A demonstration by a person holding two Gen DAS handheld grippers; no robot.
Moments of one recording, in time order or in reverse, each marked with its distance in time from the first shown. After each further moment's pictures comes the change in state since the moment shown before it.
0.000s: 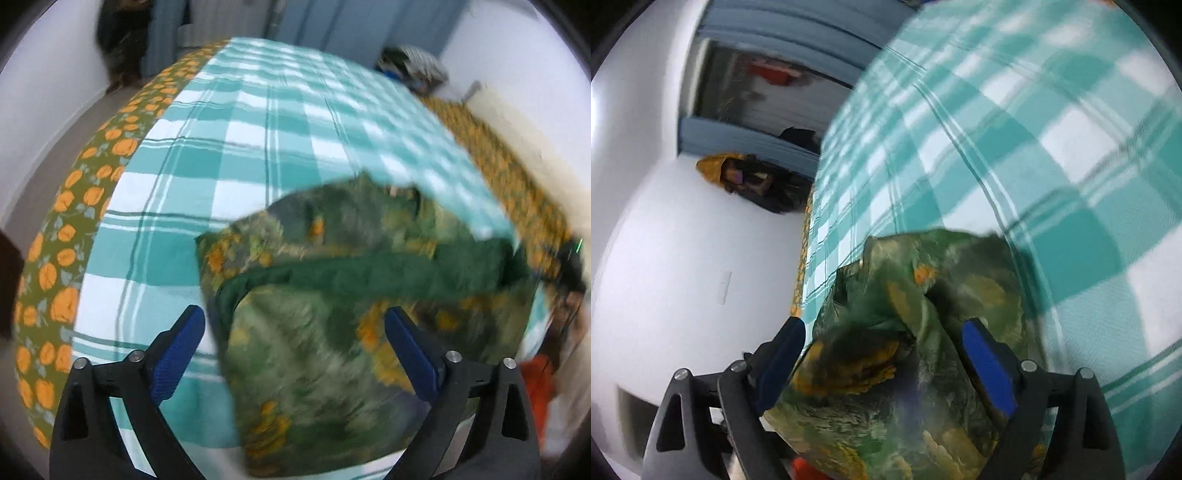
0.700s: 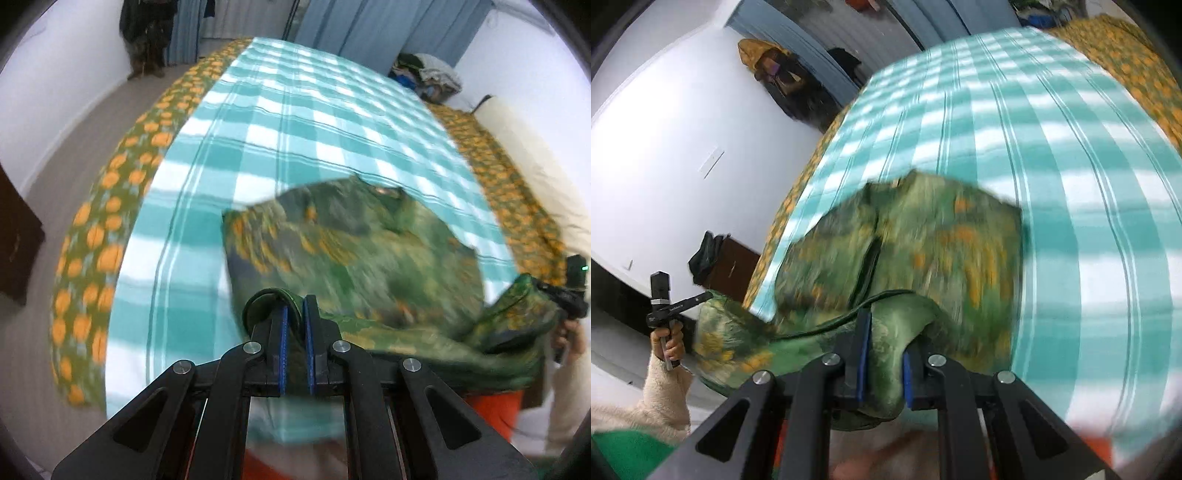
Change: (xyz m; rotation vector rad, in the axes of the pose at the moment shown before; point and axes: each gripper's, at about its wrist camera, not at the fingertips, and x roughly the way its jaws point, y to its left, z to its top) left arm -0.093 -0.013 -0.003 -0.117 0.009 0.030; right arm -0.064 0.096 -0.043 -0.315 0.183 -0.120
